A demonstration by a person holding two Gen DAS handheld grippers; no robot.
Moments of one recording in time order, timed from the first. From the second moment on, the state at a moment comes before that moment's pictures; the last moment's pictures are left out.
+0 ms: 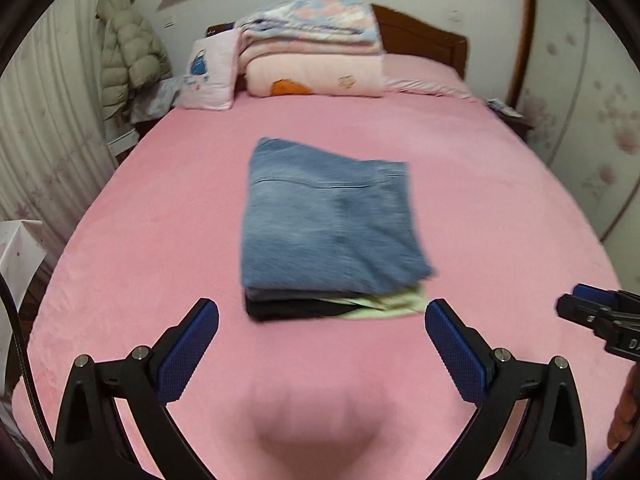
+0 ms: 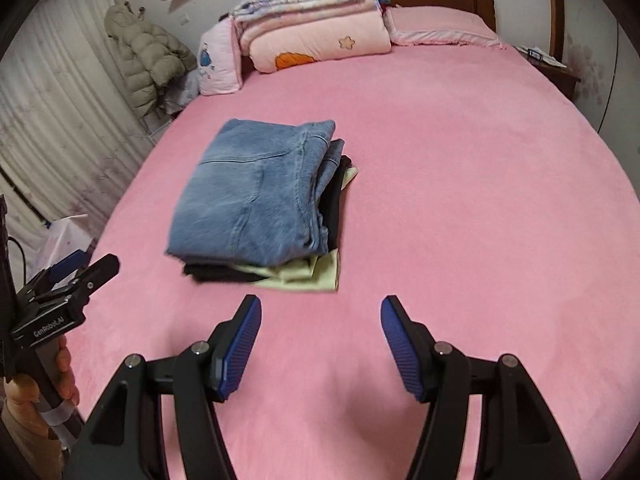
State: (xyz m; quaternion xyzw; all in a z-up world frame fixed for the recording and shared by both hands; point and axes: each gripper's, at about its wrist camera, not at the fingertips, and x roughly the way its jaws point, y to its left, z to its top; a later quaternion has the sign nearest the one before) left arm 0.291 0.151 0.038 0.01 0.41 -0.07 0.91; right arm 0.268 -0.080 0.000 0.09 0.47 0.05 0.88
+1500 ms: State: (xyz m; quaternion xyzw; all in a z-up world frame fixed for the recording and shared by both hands) left arm -0.024 -0.009 0.039 -0.02 0.39 -0.03 0.92; right arm -0.058 -0.159 0.019 0.09 0.39 -0.05 0.91
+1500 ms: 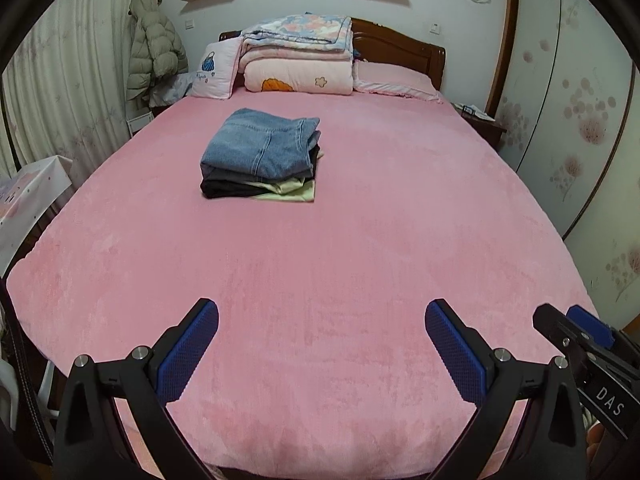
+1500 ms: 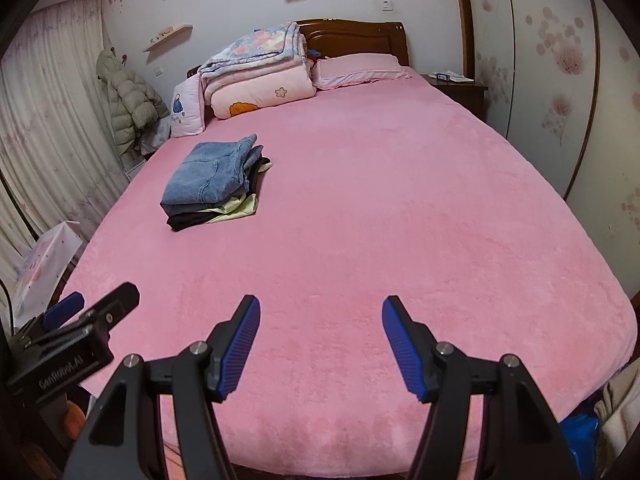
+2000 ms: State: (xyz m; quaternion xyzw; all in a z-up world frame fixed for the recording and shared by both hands) left arm -0.025 -0.010 0.033 -0.01 0.41 -0.03 0.91; right arm -0.062 -0.137 0.007 0.05 0.40 -0.05 0.91
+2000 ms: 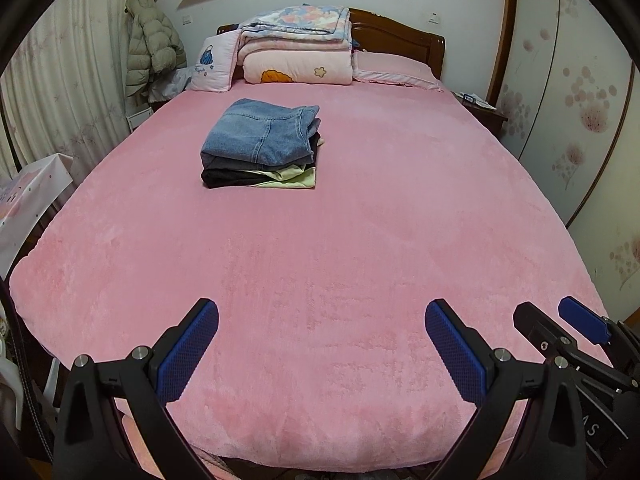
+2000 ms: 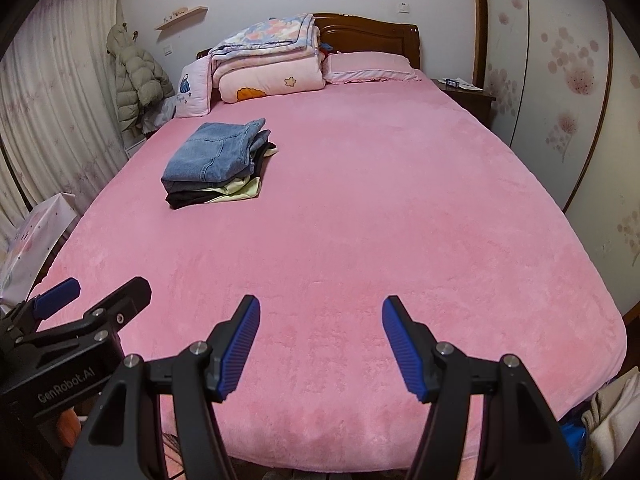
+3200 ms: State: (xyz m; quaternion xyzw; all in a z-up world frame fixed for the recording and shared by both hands) left arm -0.033 -0.015 0.031 0.00 0.41 -0.03 0.91; right arm -0.070 -0.137 0.006 0.05 0.40 -0.06 0.91
